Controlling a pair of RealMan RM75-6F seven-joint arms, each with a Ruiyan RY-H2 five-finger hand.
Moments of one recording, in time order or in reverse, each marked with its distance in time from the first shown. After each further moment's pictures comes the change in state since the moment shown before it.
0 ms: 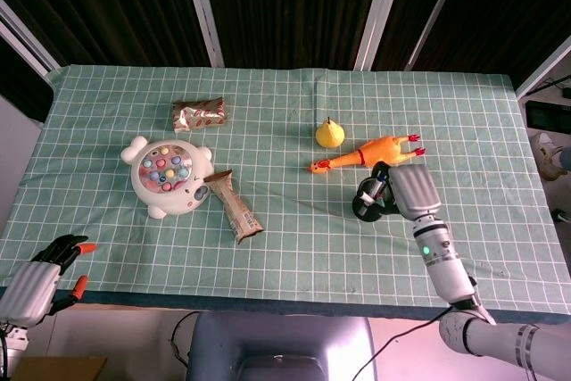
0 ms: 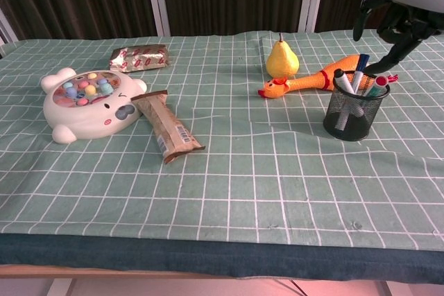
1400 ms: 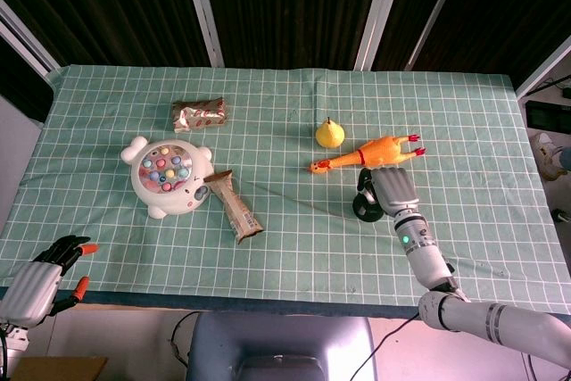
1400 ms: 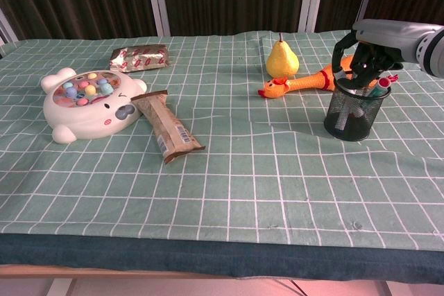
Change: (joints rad) left arm -0.005 0.005 0.006 0.005 0.010 -0.003 -0.019; right arm 0.151 -0.079 -0.077 0.142 0.200 -0.094 0.041
